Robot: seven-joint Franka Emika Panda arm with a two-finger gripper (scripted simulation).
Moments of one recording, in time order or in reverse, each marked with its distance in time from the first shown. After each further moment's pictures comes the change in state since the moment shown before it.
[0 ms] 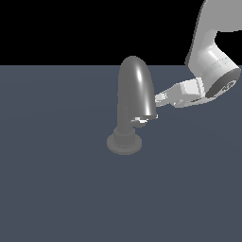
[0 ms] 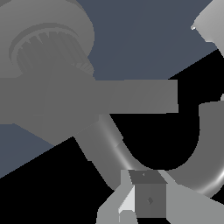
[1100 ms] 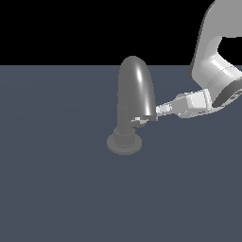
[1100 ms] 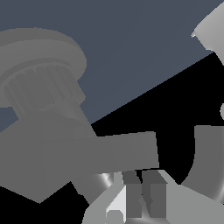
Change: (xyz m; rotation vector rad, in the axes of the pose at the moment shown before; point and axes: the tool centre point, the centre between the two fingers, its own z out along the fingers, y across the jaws) arm 0.039 0.013 0.002 0.013 -0.014 -0.008
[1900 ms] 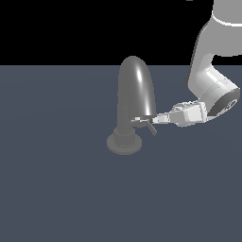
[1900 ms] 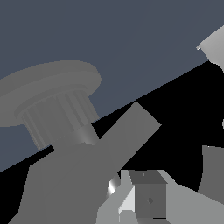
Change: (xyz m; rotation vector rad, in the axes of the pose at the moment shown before) arm 0.030 -0.019 0.000 -0.013 0.008 -0.037
